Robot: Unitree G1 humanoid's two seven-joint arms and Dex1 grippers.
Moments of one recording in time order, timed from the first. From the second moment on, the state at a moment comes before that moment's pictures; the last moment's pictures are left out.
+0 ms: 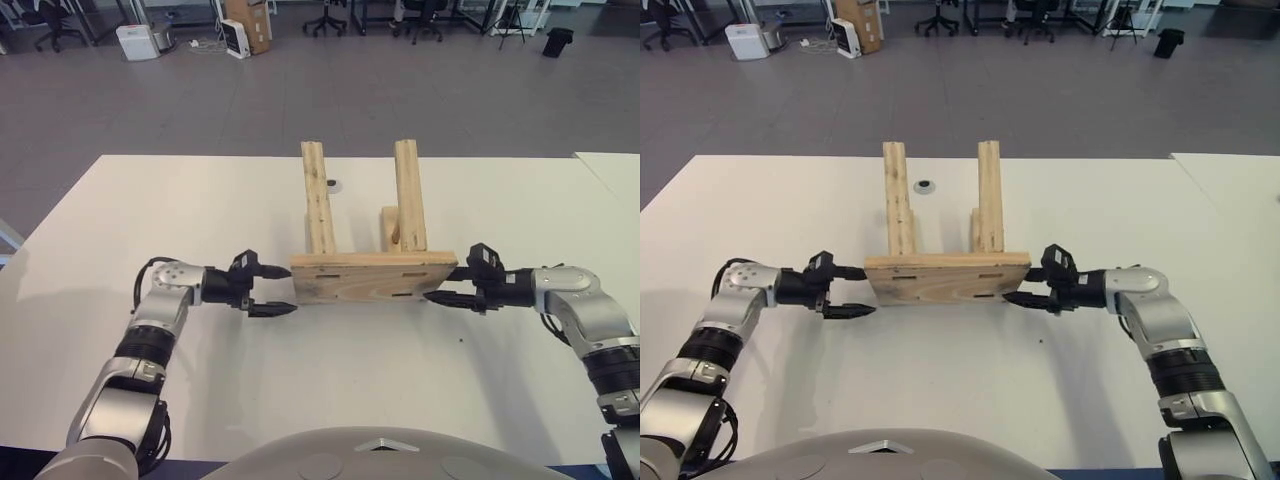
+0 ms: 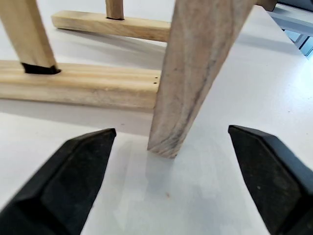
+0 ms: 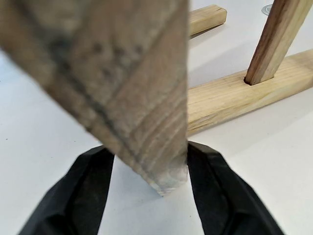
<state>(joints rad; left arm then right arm) -0.36 0.49 -0.16 0.58 -0.26 -0.03 -1.43 -0.20 -0.73 0.11 0.22 0.34 0.31 1.24</state>
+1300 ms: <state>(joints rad) -0.83 0.55 0.26 0.64 -1.36 1.42 -0.57 -0.34 -0.56 -0.24 0.07 1.87 0.99 0.15</state>
